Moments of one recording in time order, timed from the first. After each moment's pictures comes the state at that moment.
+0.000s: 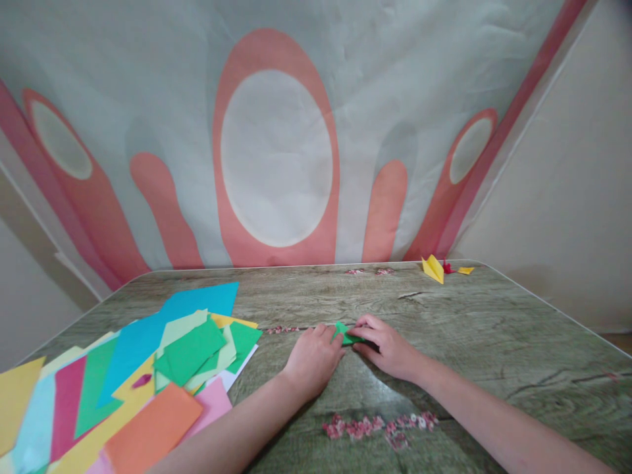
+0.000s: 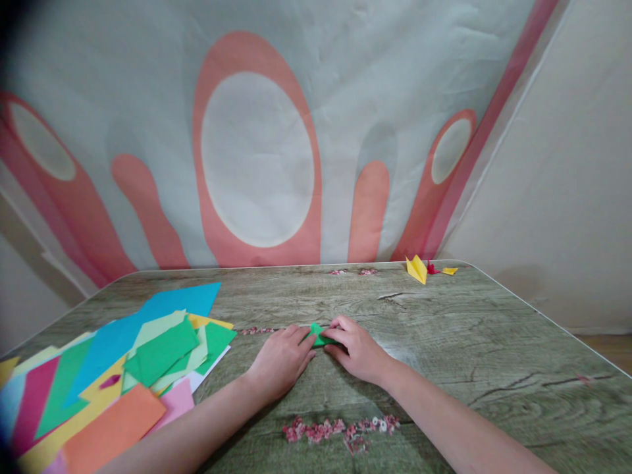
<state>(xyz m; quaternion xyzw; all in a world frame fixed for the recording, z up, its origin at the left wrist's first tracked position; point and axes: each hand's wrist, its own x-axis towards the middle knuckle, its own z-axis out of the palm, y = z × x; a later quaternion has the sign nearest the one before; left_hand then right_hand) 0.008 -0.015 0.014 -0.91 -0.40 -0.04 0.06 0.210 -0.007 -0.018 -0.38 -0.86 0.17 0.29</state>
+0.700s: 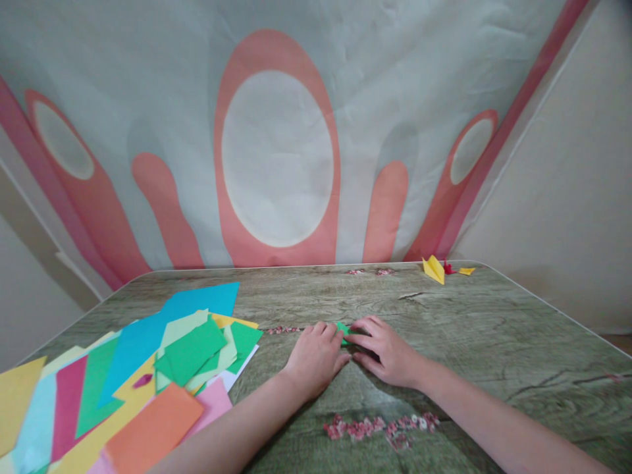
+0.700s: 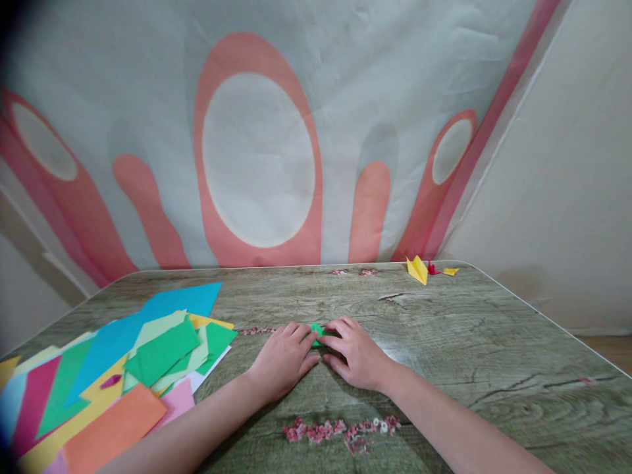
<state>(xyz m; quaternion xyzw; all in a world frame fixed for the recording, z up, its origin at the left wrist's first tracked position) 0.008 -0.014 0.010 -0.91 -0.41 -0.06 0.07 0.207 -0.017 -0.009 -0.37 -0.90 0.06 0.24</state>
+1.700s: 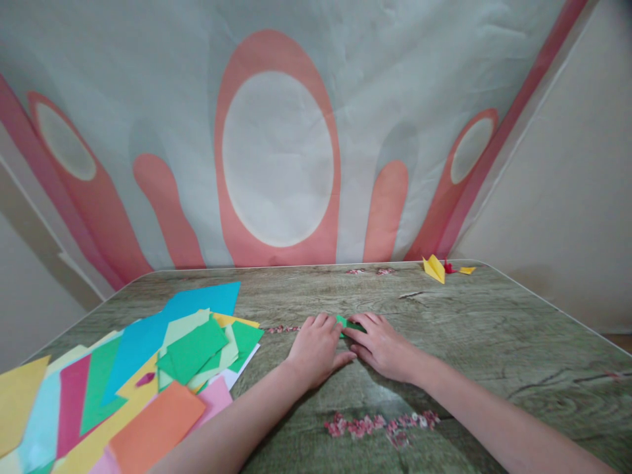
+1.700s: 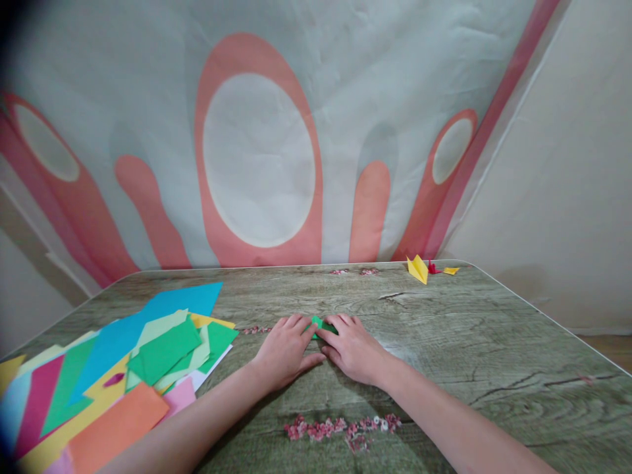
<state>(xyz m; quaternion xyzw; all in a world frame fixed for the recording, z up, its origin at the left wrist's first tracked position) 0.008 -0.006 0.015 -0.91 -0.41 -0.06 0.07 0.198 -0.017 0.004 -0.43 -0.89 0.02 0.14</state>
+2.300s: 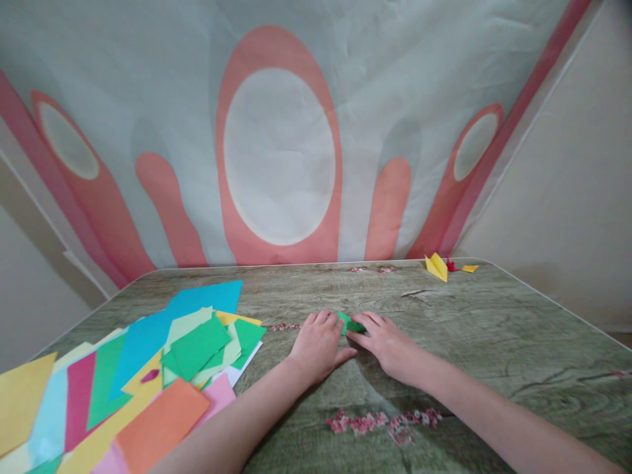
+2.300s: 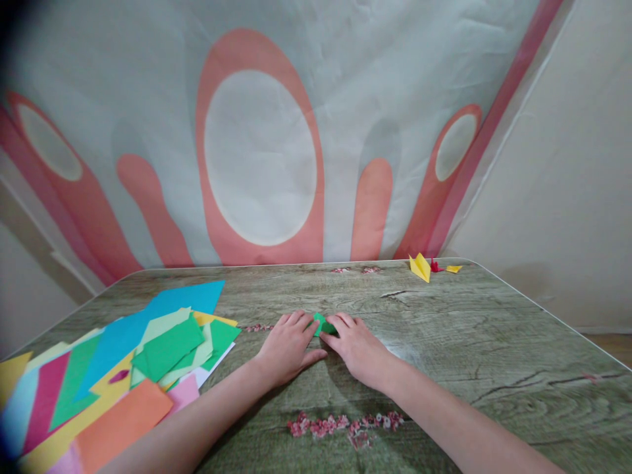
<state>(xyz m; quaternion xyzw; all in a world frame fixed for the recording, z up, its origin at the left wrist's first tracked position) 0.008 -0.003 0.012 -0.91 -0.40 -0.08 0.08 0.201 -0.020 0.003 -0.42 -0.90 0.00 0.11</state>
